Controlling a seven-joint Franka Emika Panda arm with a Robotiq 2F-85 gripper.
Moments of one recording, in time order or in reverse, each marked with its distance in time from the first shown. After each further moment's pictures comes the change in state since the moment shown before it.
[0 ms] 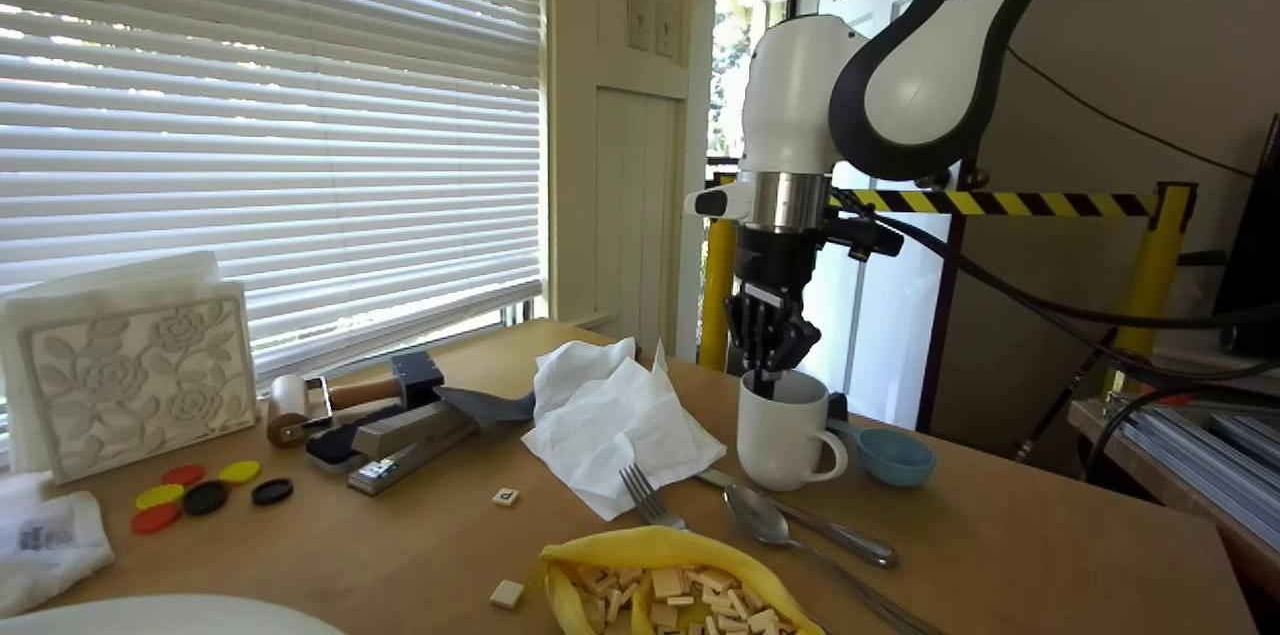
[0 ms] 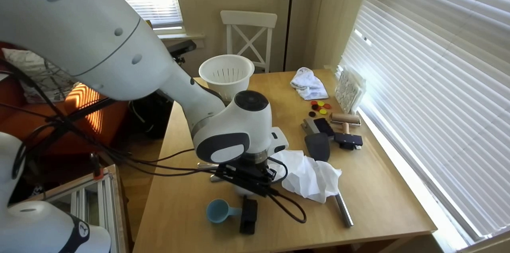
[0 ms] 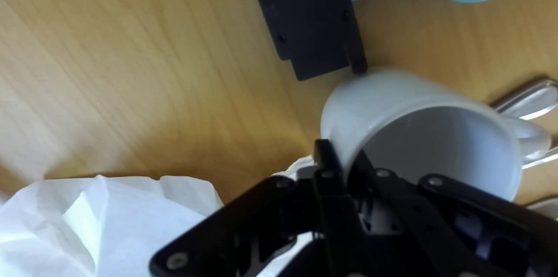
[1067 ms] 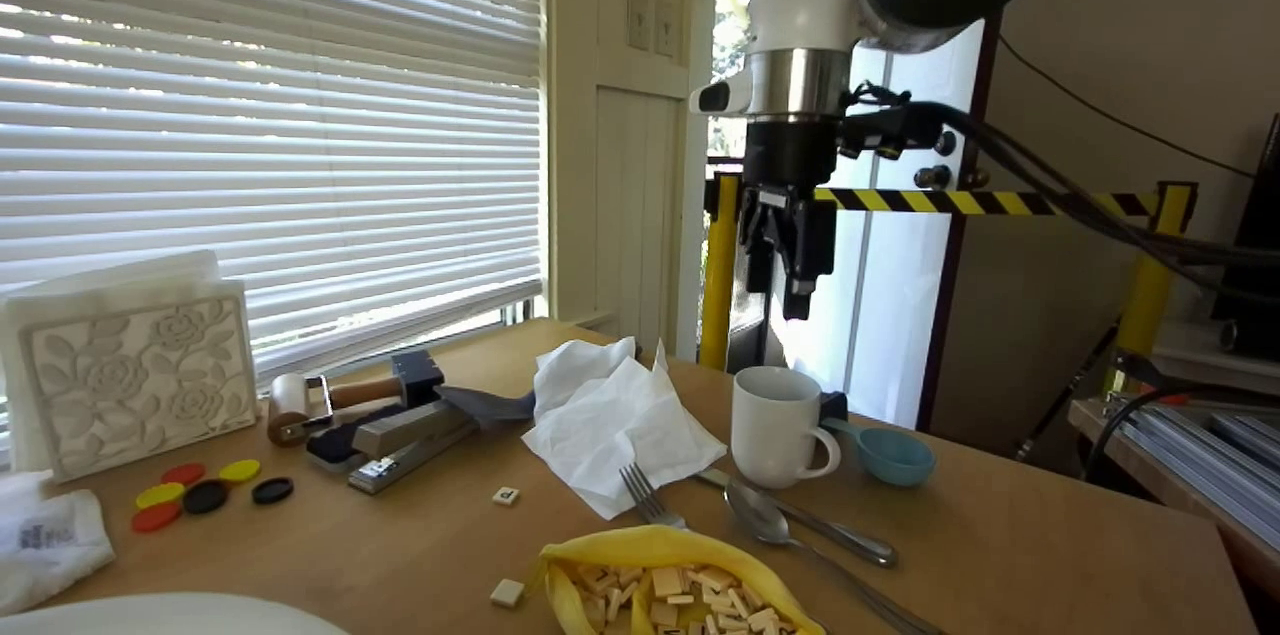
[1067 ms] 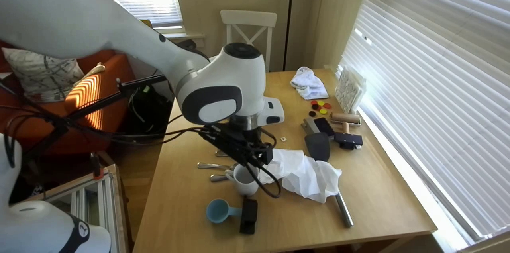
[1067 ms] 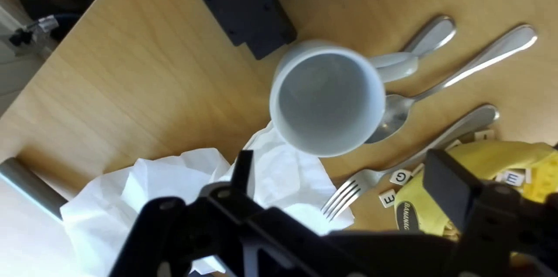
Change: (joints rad) arm 0.074 -0.240 -0.009 -0.002 -0.009 -0.259 0.317
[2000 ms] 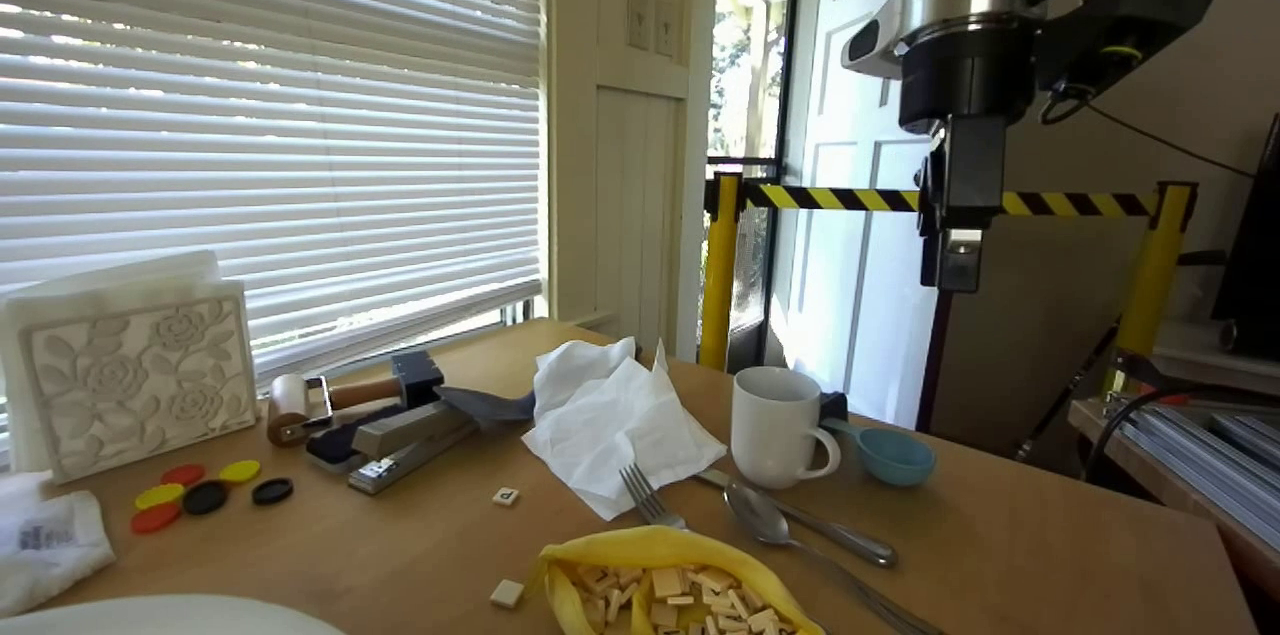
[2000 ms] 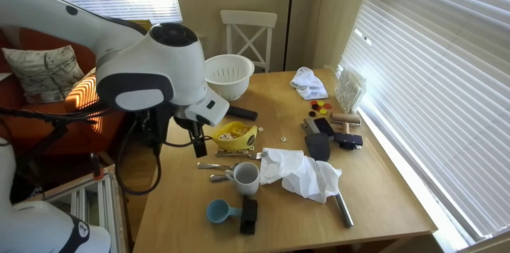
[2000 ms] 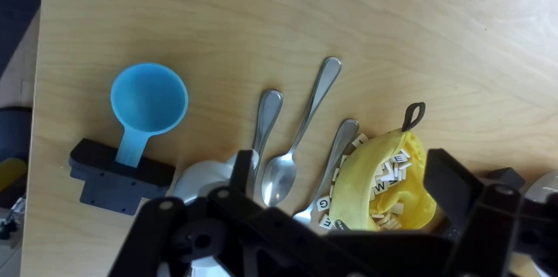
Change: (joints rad) arm 0.124 -0.399 0.011 -0.294 0.289 -0.135 0.464
